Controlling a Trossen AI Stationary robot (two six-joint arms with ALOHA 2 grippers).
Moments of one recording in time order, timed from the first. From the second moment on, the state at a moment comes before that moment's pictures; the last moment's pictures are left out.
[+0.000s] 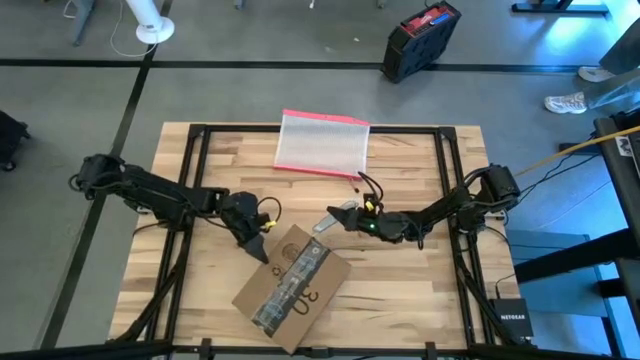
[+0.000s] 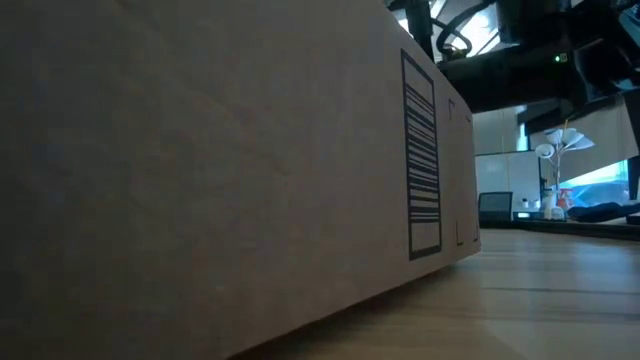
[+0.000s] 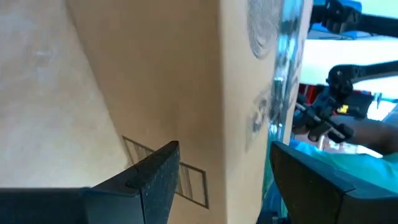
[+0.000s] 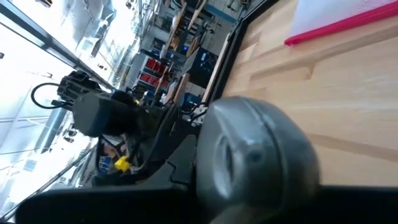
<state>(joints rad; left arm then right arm) -0.07 1.26 0.42 0.17 0.64 -1.13 0.24 1.74 0.54 1.09 0.62 1.20</state>
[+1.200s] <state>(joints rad) -0.21 1.42 0.49 0.22 0.58 -1.16 0.32 1.74 0.50 1.11 0.78 1.28</state>
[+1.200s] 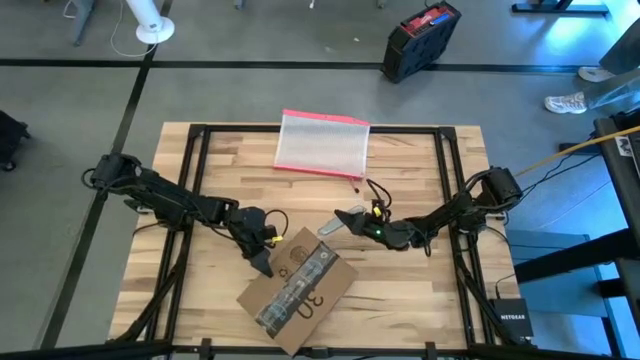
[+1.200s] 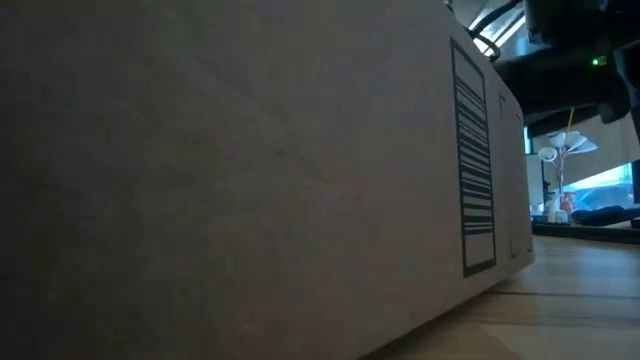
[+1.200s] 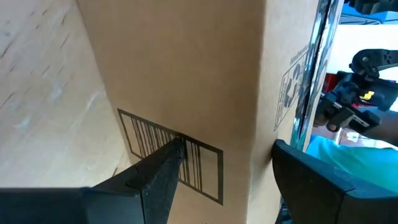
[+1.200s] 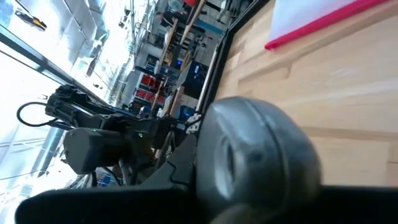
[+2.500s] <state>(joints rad) -0.21 1.42 0.49 0.22 0.59 -1.15 0.43 1.74 0.50 1.03 0.83 1.34</state>
